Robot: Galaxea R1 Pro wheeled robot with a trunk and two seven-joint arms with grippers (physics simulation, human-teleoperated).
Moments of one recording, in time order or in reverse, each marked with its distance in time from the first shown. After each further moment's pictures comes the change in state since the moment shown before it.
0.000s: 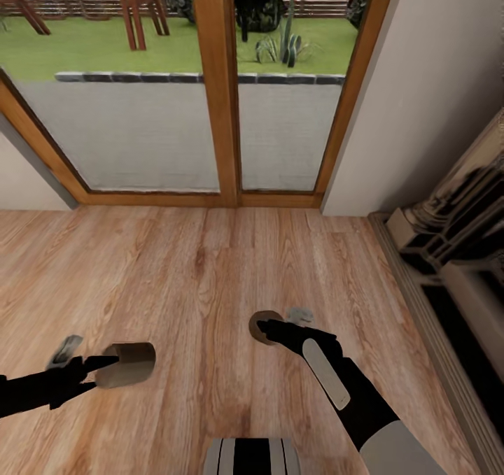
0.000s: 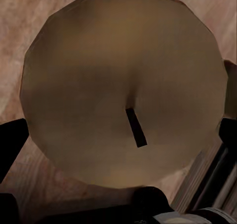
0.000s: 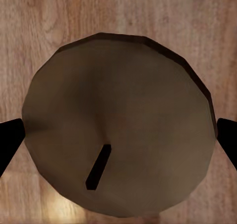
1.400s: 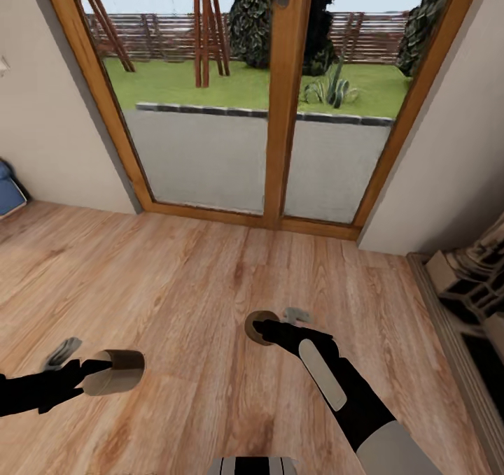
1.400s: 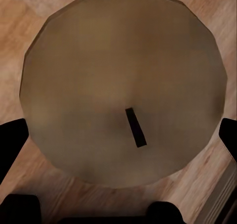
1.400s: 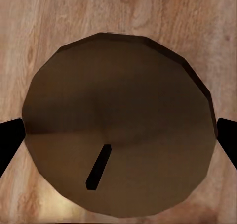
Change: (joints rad) left arm 0.001 -0.004 0.012 -0.036 0.022 -0.001 0.207; right arm 0.001 0.014 0.010 -0.002 0.004 0.001 0.004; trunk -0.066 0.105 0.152
